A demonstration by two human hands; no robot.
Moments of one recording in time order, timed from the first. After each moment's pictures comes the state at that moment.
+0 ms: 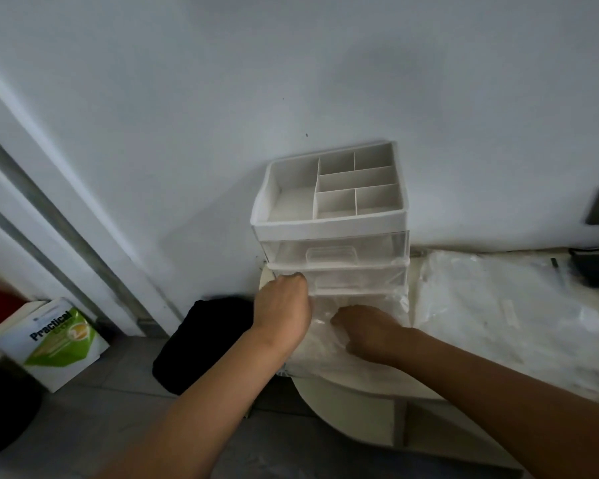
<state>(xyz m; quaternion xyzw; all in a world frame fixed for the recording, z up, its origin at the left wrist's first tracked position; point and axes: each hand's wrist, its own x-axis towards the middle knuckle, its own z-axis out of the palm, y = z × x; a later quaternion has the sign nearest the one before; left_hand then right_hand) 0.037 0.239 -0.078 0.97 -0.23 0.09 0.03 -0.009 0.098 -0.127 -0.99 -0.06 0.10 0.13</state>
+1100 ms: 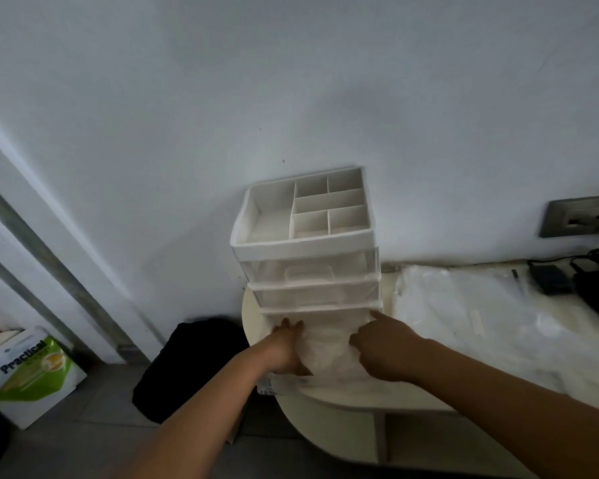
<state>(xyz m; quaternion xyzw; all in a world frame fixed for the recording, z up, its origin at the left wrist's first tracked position) 0.061 0.232 -0.133 0.93 -0.24 -0.27 0.03 -0.040 0.058 -0.121 -0.99 -0.10 0.09 -0.07</state>
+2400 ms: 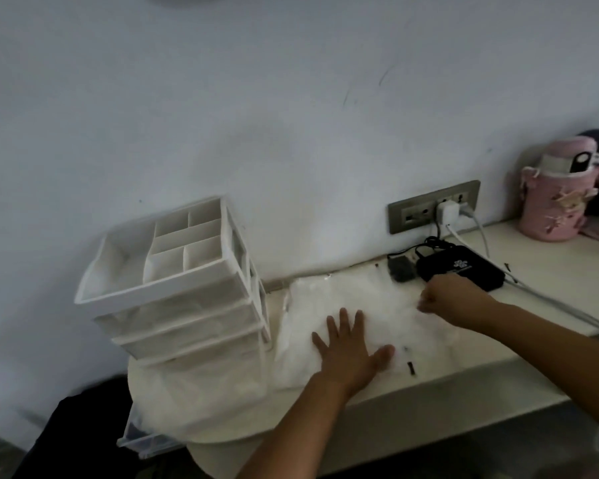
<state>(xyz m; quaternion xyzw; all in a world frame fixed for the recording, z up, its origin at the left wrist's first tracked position) -0.077 0.007 -0.161 0.88 -0.41 -0.20 0.09 -0.173 -0.172 -0.105 -0.95 0.28 0.02 0.12</state>
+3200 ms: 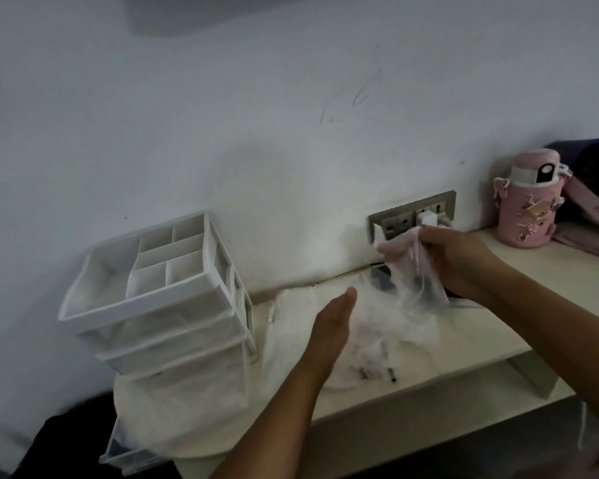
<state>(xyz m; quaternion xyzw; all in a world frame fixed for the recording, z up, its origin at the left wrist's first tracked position) -0.083 -0.015 -0.119 0.75 -0.27 -0.31 0.52 -0.202 -0.175 -0.027 -0.46 0.20 -0.20 0.84</state>
